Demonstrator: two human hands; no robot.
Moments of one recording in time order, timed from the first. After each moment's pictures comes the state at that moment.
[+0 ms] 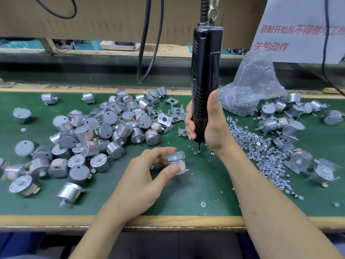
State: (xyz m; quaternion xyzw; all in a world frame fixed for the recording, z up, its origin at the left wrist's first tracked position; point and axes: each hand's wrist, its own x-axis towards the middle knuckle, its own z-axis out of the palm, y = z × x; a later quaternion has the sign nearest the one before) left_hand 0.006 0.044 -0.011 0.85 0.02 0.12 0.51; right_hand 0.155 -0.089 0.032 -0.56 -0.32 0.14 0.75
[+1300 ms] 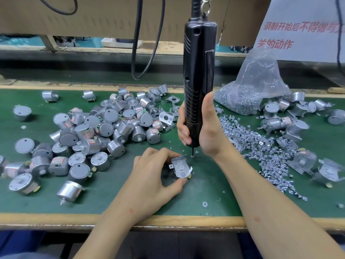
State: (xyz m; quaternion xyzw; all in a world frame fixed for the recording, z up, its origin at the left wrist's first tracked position) left_hand 0.008 0.035 -0.010 0.93 -0.03 0.15 0.33; right_hand 0.141 -0.079 0.032 -0.53 -0.34 0.21 0.75
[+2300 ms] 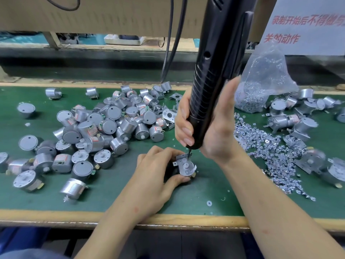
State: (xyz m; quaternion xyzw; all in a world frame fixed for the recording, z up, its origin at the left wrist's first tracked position) left_hand 0.010 0.039 -0.014 0.94 -0.03 0.13 0.32; right_hand 0.115 -0.075 0.054 -0.42 -0.39 0.25 0.78
